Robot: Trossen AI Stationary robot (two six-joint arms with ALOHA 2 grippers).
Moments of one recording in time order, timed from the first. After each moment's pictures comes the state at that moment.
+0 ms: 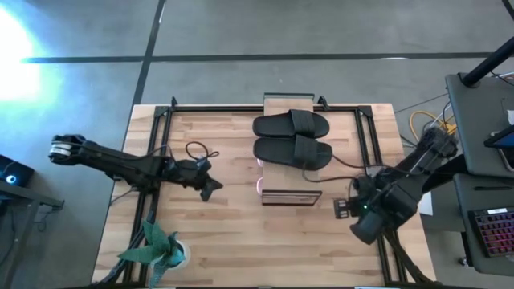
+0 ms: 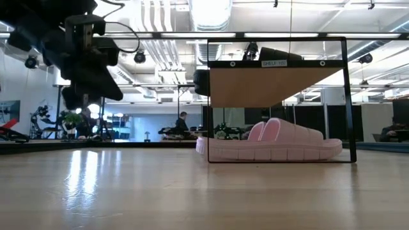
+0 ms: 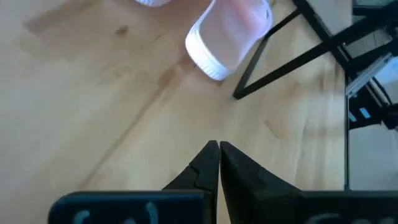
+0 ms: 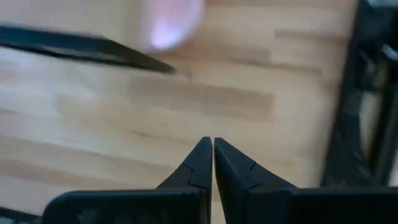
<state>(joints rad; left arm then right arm) -0.10 0.94 0.40 -0.04 -0.06 -0.84 0.78 1.38 1.38 -1.56 0.27 2.24</state>
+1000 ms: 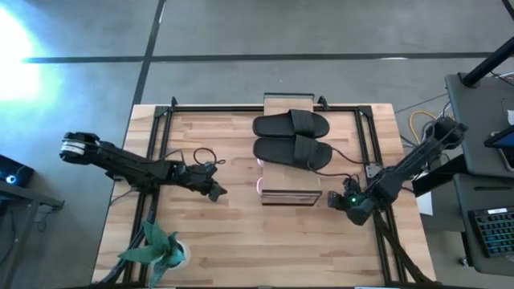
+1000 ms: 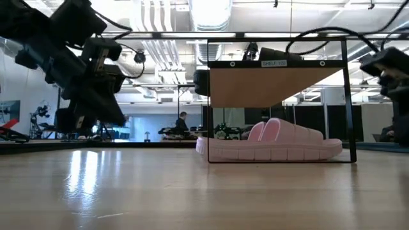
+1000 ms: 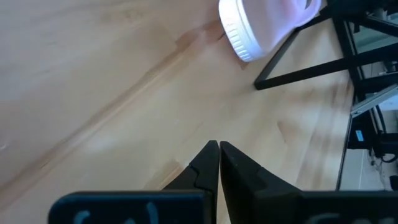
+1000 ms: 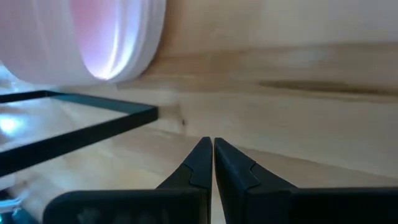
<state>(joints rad) -0.10 1.16 0.35 0.17 -0.01 -1.09 0.72 1.05 0.35 -0.45 0.42 2.27</state>
